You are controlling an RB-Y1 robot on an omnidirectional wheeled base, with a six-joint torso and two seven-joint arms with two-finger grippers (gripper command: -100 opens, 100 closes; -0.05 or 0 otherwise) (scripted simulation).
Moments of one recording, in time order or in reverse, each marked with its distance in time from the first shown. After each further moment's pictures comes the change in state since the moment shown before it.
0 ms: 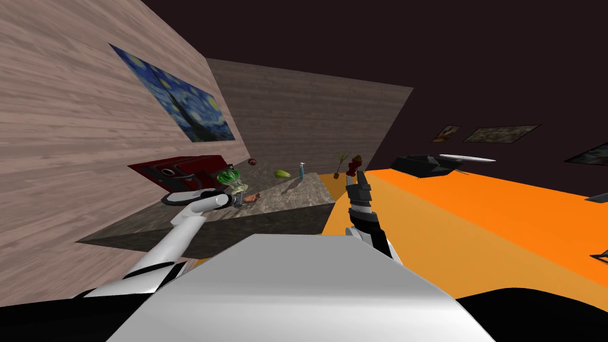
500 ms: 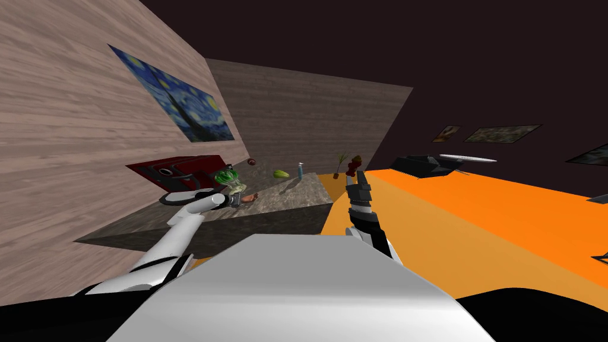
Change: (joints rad) left arm -0.046 -0.004 0.060 0.106 0.039 0.009 -0.126; right arm 0.000 0.000 0.000 0.000 0.000 0.000 0.000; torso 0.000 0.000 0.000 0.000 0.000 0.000
